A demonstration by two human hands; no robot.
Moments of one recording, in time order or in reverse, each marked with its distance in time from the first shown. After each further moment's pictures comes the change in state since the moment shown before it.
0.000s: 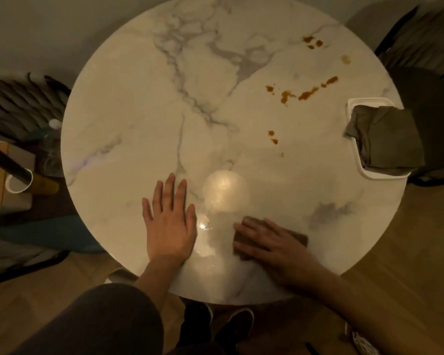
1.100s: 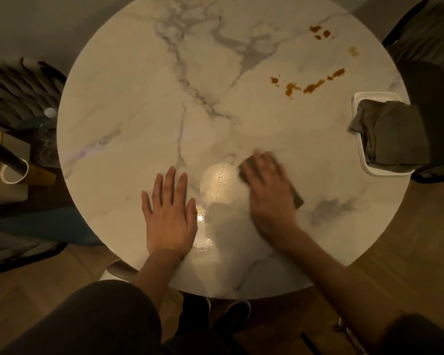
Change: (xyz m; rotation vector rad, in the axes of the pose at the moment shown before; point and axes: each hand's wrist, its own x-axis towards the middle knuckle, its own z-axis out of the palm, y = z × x) left_hand 0.001 0.002 0.000 -0.005 0.006 0.007; right_hand 0.087 0.025 -0.013 -0.035 0.306 0.612
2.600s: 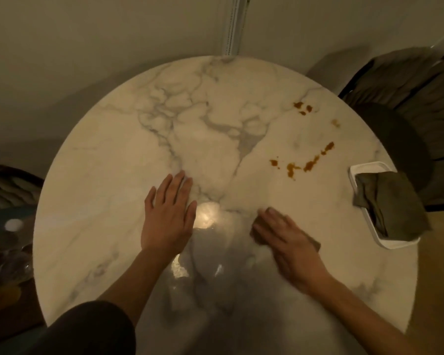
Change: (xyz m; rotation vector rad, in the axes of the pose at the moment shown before) left_hand 0.238 -0.017 -0.040 -0.011 -0.013 0.380; right_hand 0.081 0.033 -0.013 0.079 -0.116 -0.103
